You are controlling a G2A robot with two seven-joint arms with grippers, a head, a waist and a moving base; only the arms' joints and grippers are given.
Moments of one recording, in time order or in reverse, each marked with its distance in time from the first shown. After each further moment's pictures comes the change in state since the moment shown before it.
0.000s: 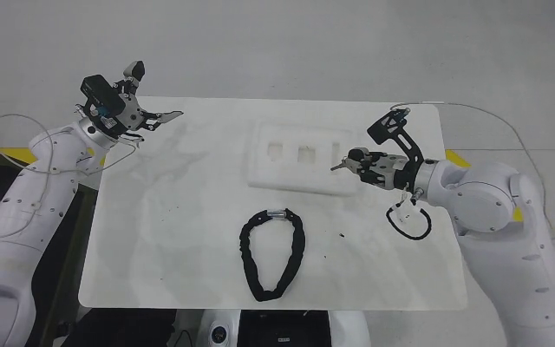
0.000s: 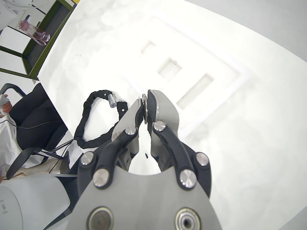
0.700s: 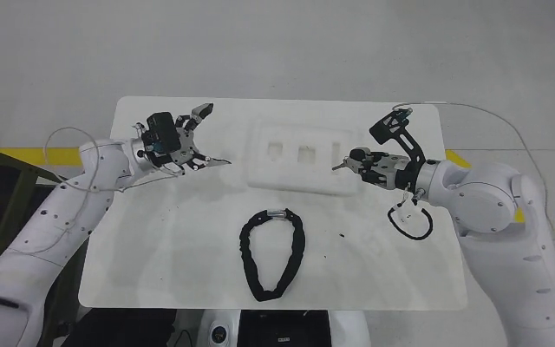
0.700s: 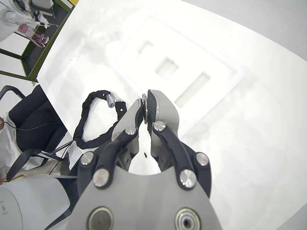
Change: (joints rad) left arm 0.099 -0.015 0.058 -0.293 0.110 -0.166 -0.042; right arm -0.001 0.000 0.001 0.000 0.000 0.000 -0.001
